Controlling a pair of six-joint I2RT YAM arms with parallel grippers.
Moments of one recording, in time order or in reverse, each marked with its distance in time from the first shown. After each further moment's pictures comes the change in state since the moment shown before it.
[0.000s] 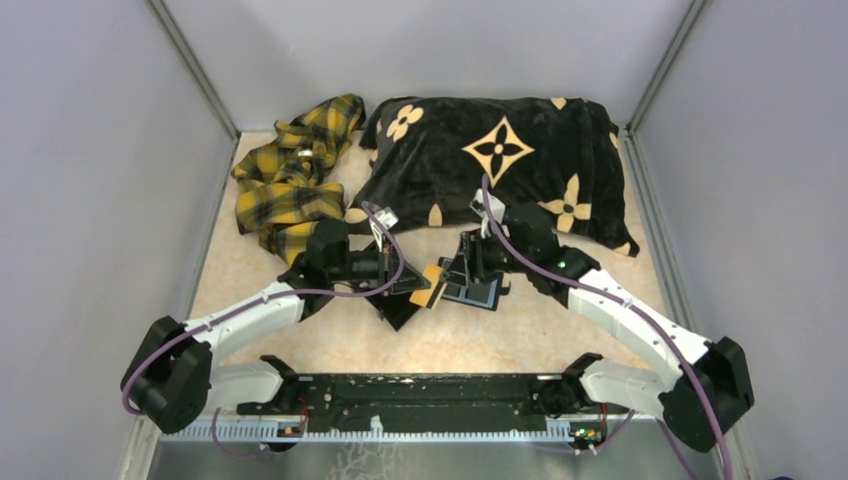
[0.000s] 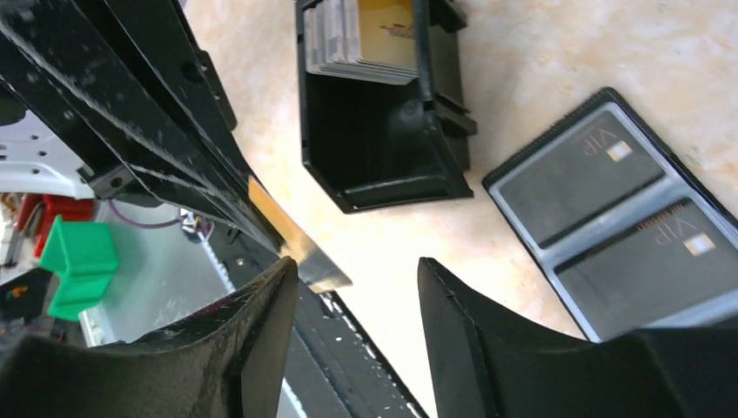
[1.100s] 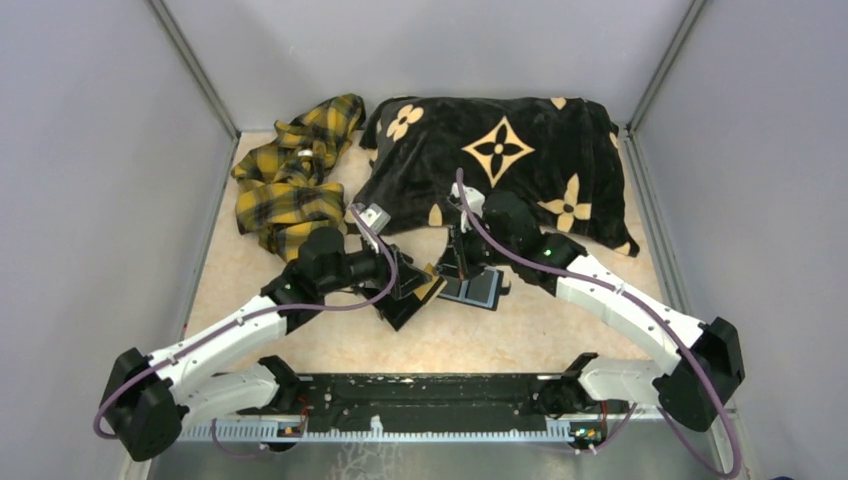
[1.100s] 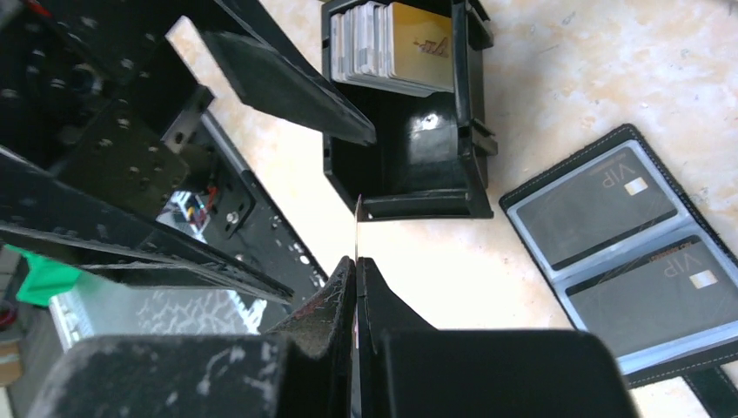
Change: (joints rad) left arm -0.111 -0.208 0.031 -0.226 -0.508 0.102; right arm 0.124 0.075 0.148 -0.096 0.136 -0.047
